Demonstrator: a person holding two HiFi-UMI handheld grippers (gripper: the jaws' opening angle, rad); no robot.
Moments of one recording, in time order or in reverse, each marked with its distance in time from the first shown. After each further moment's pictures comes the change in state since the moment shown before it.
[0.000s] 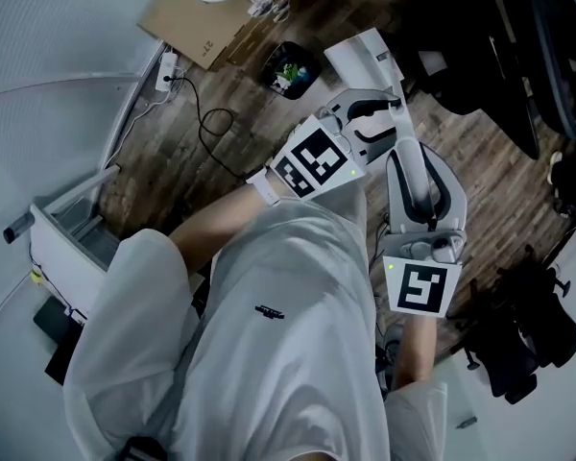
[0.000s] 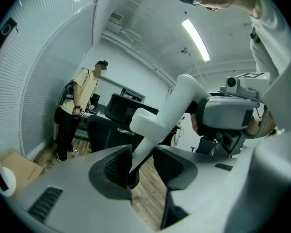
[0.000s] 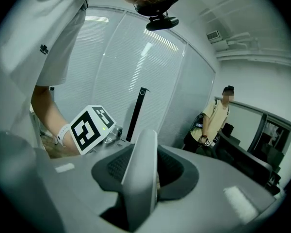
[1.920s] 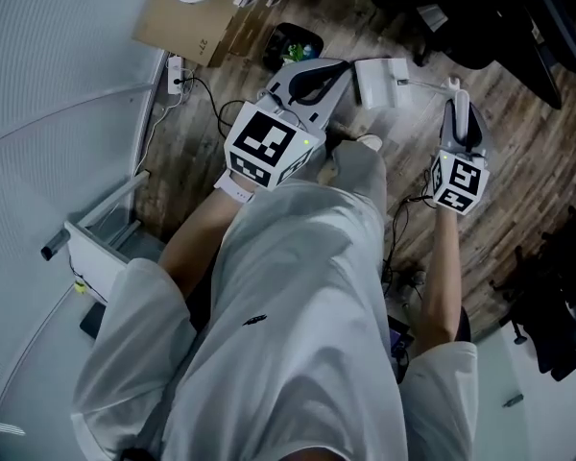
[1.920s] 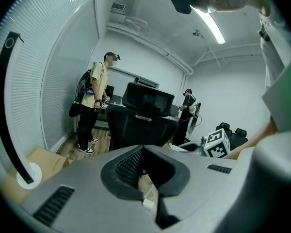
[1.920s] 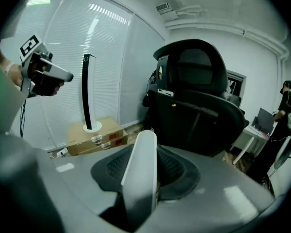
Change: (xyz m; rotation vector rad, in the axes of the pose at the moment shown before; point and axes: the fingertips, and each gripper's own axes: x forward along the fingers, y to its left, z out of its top) left arm -0.018 0.031 -0.025 0.012 0.141 0.185; right arm -0.019 -0.118 -0.283 0.342 0.248 -0.401
